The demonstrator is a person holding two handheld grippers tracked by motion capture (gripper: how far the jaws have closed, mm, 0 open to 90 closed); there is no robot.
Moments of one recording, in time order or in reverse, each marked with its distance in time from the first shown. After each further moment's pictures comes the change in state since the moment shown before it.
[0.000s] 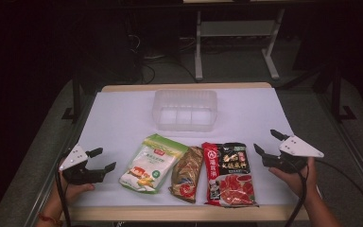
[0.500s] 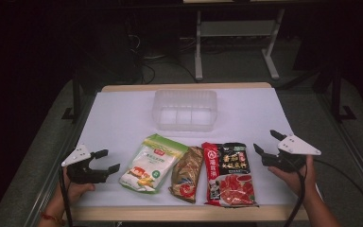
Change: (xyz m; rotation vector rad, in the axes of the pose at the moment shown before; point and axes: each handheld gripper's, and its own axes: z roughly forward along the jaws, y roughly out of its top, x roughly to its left) left arm -0.002 0.002 0.009 0.025 -0.105 -0.070; right arm -0.001 -0.003 0.006 0.036 -0.002 0.019
